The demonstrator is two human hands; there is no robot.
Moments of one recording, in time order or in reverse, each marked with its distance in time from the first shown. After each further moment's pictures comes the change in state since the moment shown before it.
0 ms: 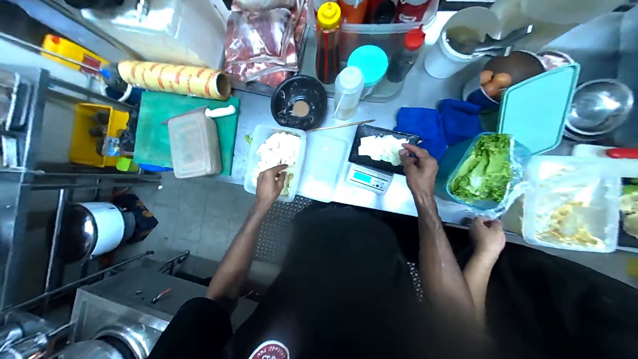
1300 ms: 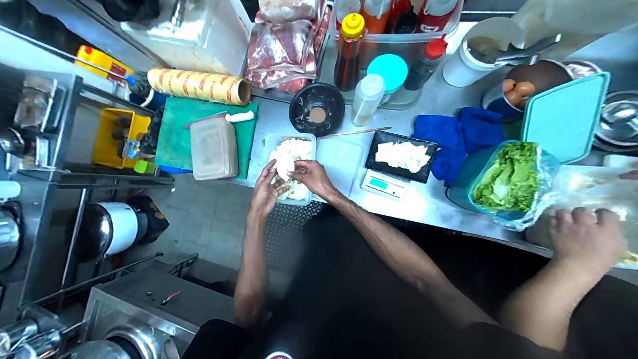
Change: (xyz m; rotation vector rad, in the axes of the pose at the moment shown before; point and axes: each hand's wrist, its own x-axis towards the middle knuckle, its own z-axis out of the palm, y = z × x) left_hand 0.001 -0.057 -0.028 -1.369 0.013 -0.293; right_hand -0.052 -0.171 0.232 0.454 -0.724 0.010
